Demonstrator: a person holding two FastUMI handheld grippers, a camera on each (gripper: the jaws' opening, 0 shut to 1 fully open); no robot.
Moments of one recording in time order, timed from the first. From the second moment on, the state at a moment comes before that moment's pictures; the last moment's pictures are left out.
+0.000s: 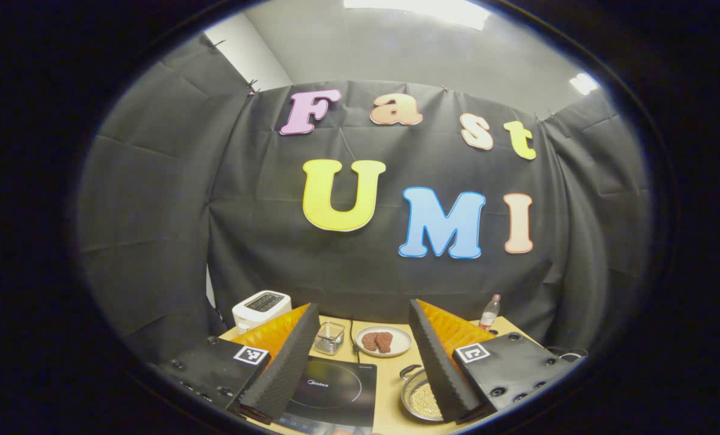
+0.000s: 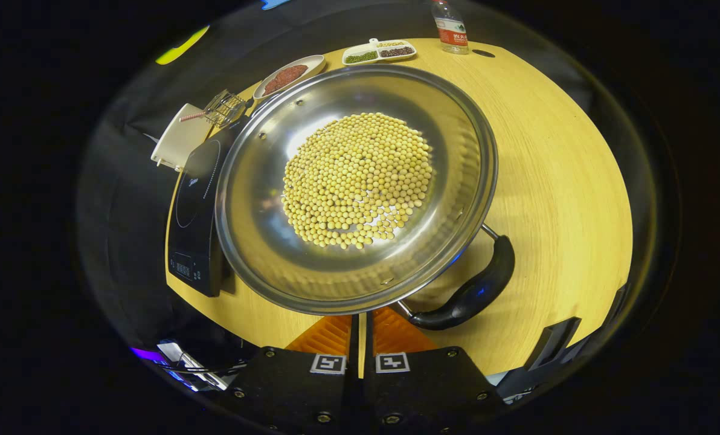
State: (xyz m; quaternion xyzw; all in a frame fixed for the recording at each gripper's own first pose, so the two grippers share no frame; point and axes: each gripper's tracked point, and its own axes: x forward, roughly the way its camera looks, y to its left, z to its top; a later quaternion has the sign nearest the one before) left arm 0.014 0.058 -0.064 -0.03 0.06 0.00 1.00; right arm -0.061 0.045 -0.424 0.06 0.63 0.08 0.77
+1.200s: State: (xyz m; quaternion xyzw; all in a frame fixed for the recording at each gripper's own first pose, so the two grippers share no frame) left arm 0.019 0.044 -0.082 -0.02 0.08 -0.02 1.00; right arm -0.015 -0.046 -0.419 0.00 0.62 0.01 0.78
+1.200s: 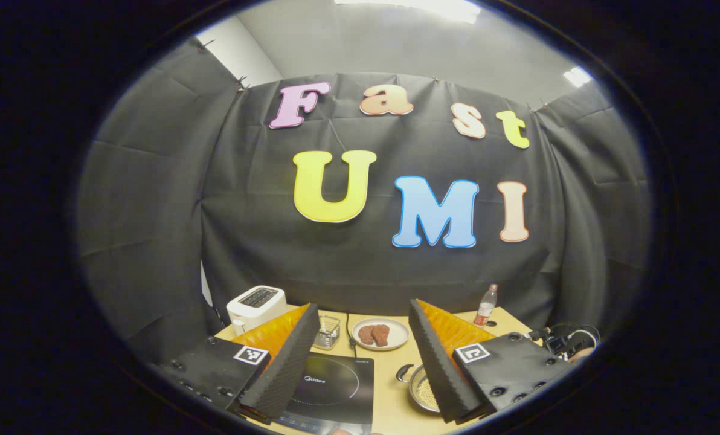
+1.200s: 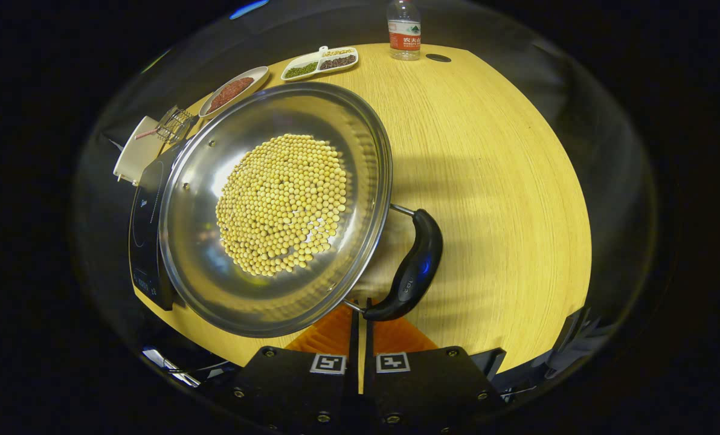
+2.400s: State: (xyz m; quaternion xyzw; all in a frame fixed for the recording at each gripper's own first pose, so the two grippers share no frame) left arm 0.030 0.012 -0.132 0.01 0.15 -0.06 0.99; right arm 0.063 -0.088 -0.420 -0.04 0.61 -0.02 0.79
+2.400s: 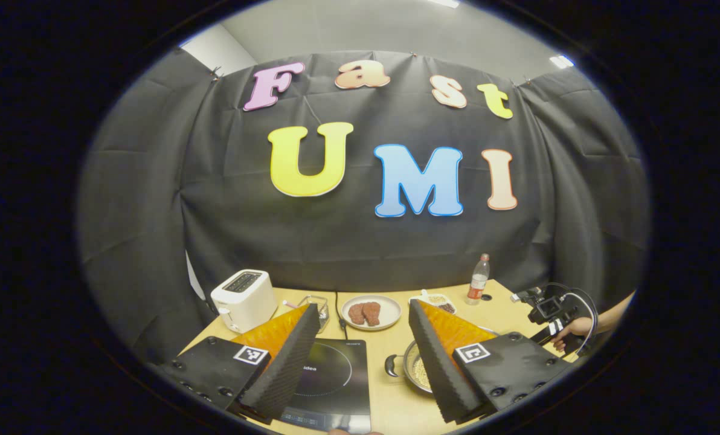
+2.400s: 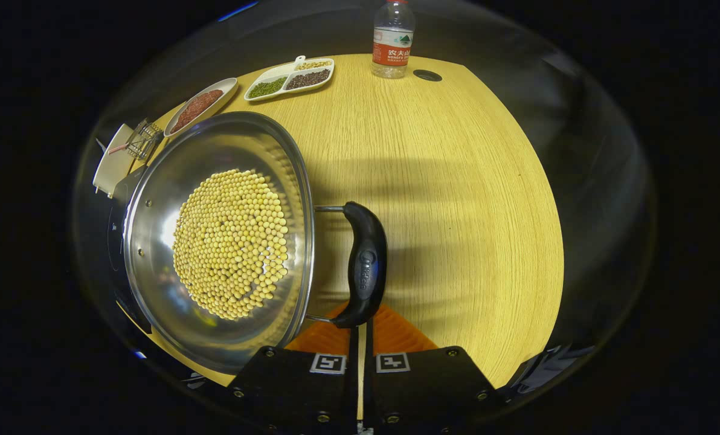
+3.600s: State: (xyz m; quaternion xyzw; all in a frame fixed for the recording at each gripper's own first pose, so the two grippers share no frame) left arm 0.087 -0.067 -0.375 0.01 0.40 -0.13 0.91; right arm 0.073 -0.096 -0.338 -0.01 0.40 -0.02 0.92
